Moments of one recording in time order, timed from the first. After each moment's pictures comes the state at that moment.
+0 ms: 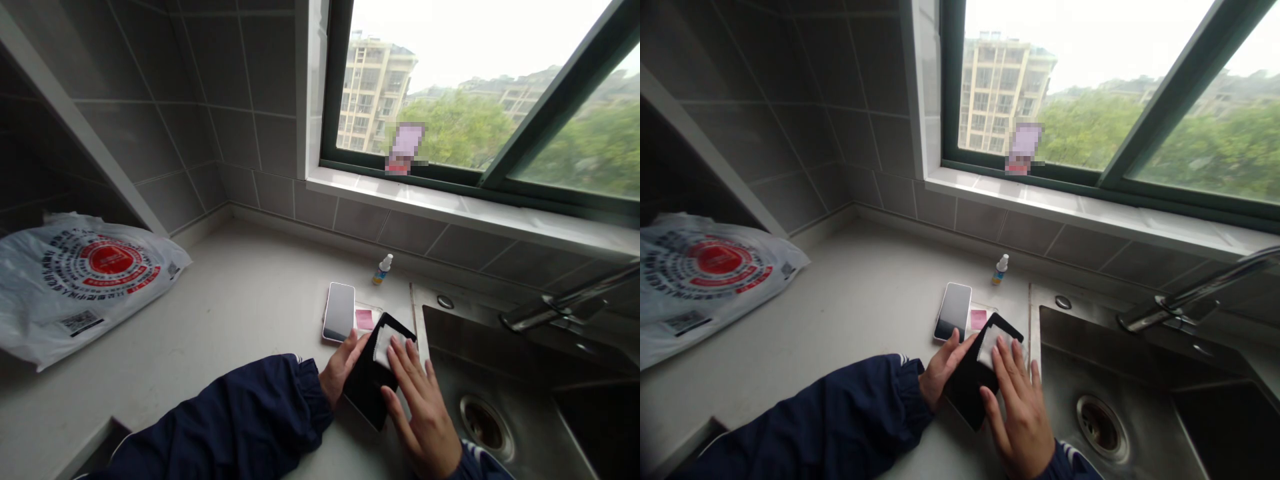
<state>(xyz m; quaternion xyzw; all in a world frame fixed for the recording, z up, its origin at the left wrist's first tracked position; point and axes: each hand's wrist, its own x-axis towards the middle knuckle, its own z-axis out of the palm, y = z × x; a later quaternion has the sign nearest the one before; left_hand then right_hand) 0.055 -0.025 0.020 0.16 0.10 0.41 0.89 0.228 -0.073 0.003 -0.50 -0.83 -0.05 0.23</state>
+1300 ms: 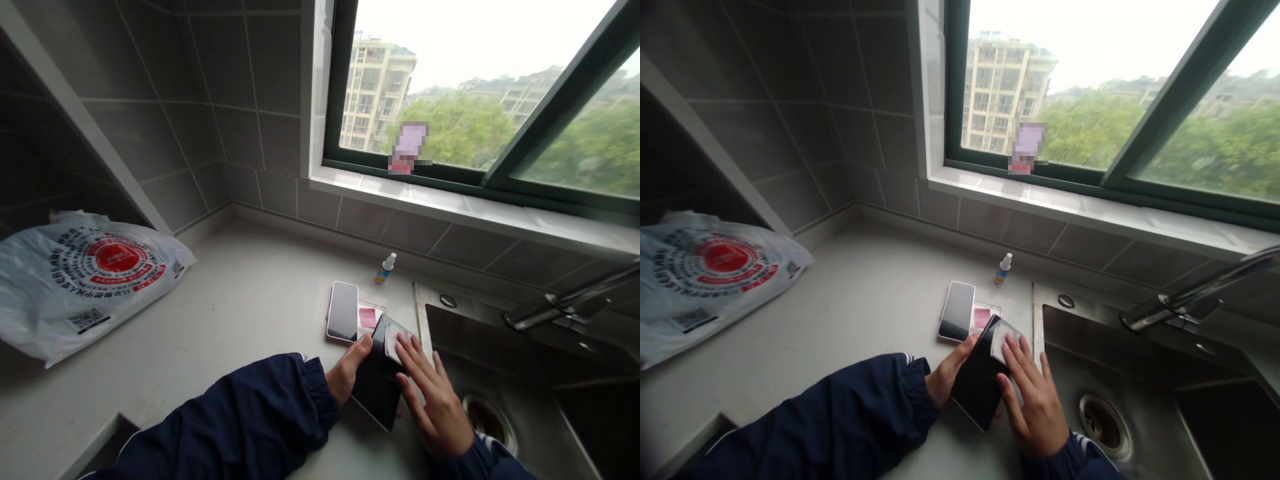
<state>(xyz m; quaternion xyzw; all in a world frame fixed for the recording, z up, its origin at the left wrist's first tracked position) 0.056 -0.027 0.007 0.24 0.14 0.41 0.87 0.247 -0.059 -0.005 -0.49 -0.84 -0.02 0.24</state>
